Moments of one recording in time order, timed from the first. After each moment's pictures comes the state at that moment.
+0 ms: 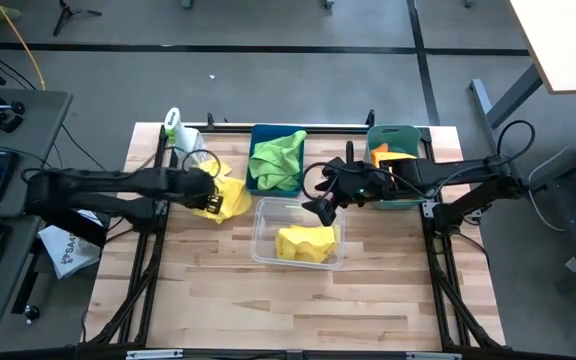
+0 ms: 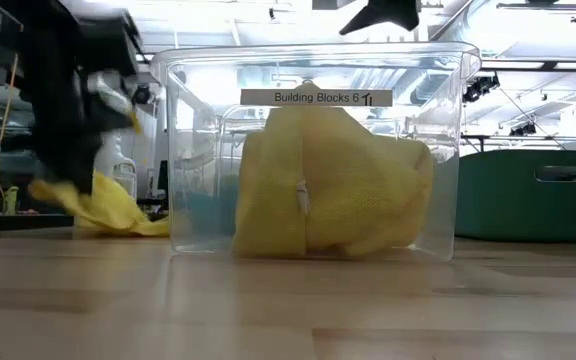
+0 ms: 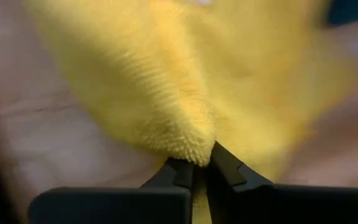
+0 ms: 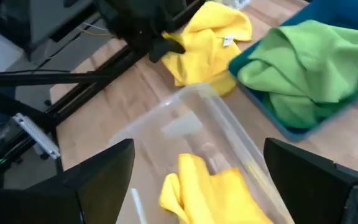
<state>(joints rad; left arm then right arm) 0.20 1.01 0.55 -0.85 -0.22 -1.01 0.11 1.43 1.41 -0.64 0.20 0.69</state>
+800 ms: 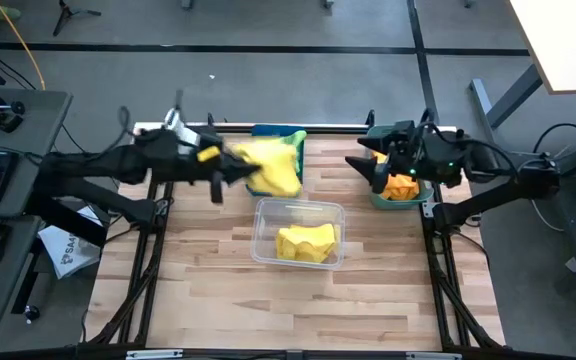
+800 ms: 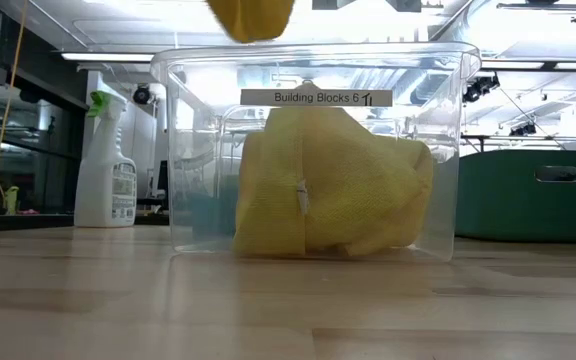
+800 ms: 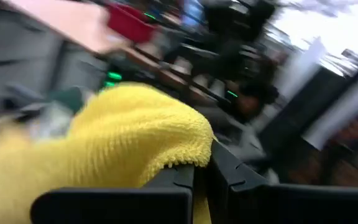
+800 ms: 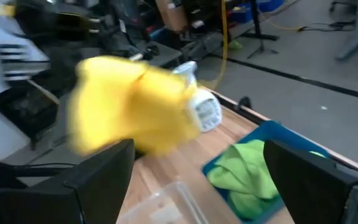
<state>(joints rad) -0.05 1.09 1.26 -0.26 -0.19 -0.52 0.12 1.09 1.41 -0.60 0.49 0.51</state>
